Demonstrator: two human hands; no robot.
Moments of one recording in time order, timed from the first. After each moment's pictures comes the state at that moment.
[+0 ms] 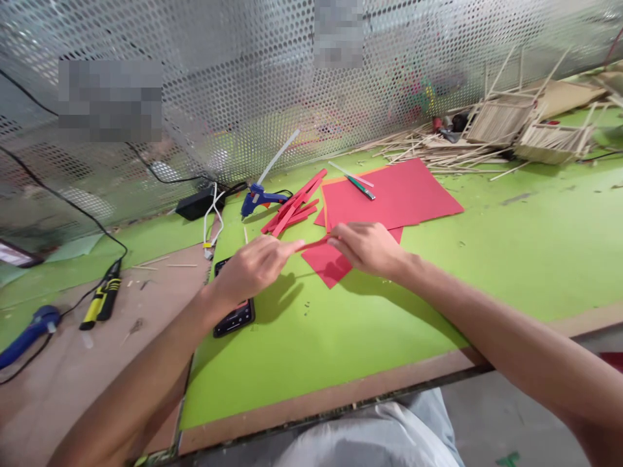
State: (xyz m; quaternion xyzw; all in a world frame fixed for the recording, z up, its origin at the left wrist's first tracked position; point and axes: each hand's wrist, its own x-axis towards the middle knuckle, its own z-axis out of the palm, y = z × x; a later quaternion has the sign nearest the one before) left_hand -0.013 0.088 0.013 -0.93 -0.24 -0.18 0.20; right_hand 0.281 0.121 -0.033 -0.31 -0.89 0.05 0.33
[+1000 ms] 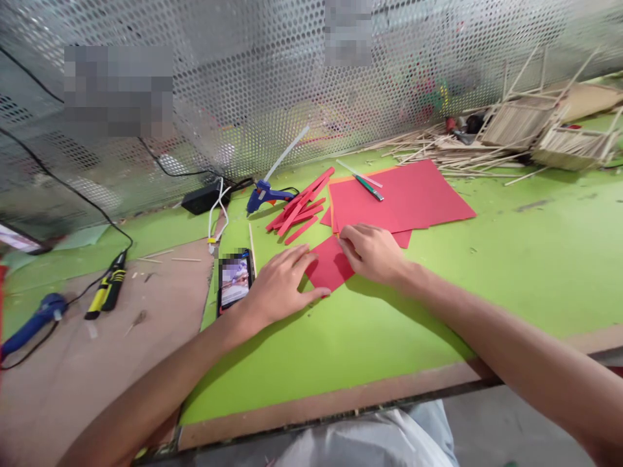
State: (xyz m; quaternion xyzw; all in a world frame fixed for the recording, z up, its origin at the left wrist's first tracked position) left_hand 0.025 0.055 -0.023 -0.88 -0.47 -0.10 -0.01; right_hand 0.271 0.118 -0.048 -0.40 -0.86 0.07 0.30
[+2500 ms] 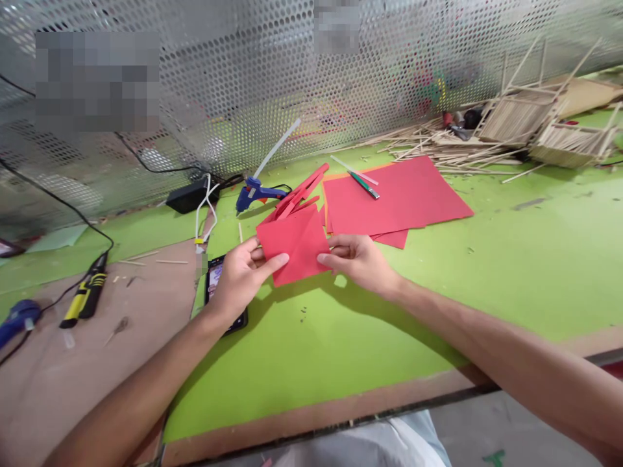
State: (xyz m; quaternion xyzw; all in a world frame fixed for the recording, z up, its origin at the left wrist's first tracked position) left_hand 0.003 0.065 -0.010 -0.54 -0.52 -0.43 -0.49; right_hand 0.248 0.092 -0.032 -0.38 -0.55 0.63 0.39
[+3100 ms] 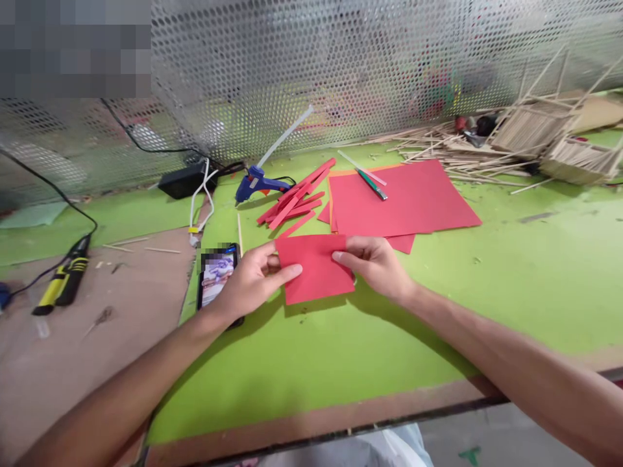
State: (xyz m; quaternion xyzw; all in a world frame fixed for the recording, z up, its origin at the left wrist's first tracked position) left_hand 0.011 0.059 -0.011 -0.57 -0.49 -0.36 -0.55; right_hand 0.260 0.092 -0.039 -0.38 -0.54 0.62 0.42
